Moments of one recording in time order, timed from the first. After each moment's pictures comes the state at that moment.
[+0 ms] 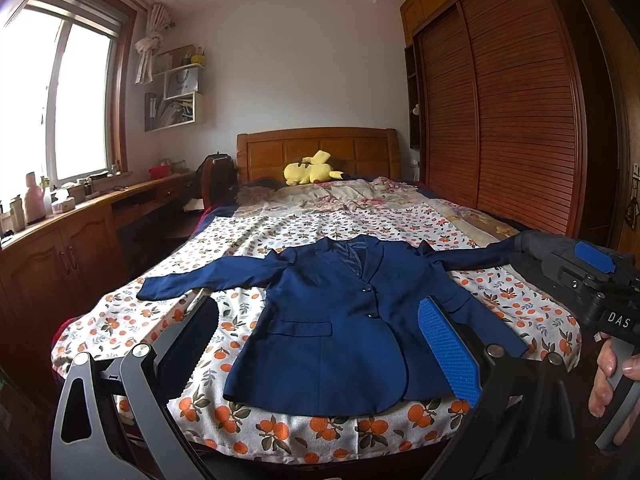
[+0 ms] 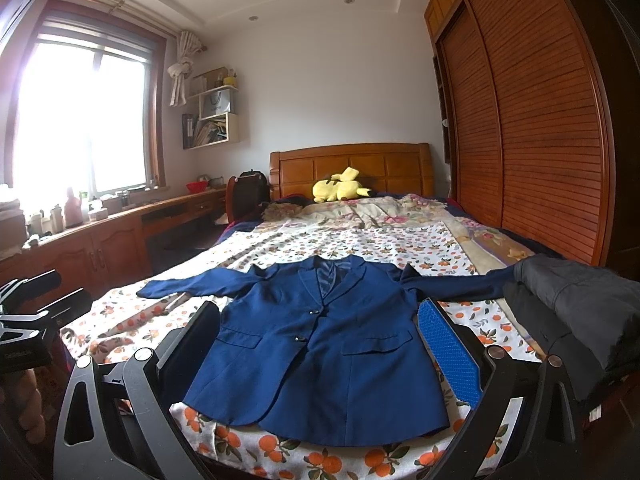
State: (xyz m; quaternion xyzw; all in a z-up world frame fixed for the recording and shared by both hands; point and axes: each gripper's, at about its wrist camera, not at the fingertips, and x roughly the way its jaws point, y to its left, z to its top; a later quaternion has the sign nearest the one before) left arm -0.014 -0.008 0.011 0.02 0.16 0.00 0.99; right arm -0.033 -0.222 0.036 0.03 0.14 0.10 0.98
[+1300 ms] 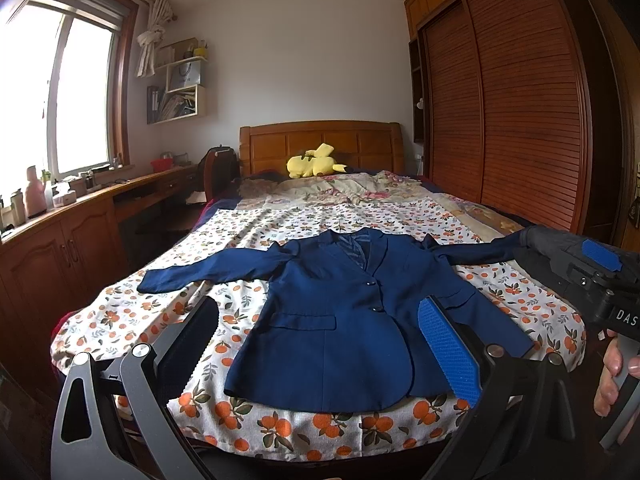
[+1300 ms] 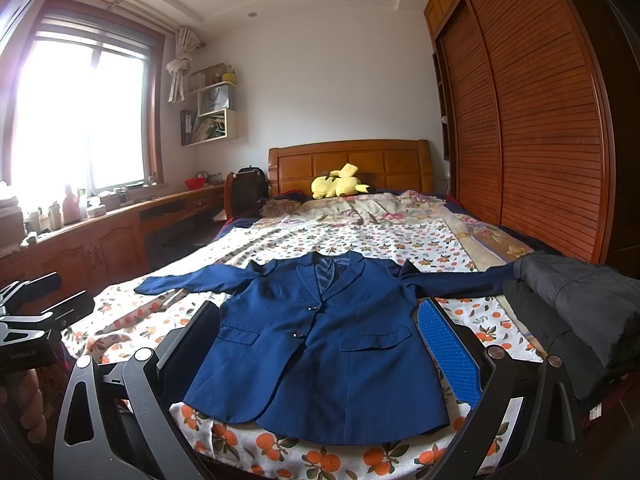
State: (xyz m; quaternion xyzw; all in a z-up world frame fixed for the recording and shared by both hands) left arm -0.004 -0.002 0.002 0.02 0.17 0.00 0.99; right arm -0.036 -0.223 0.040 0.03 0.15 0.10 0.98
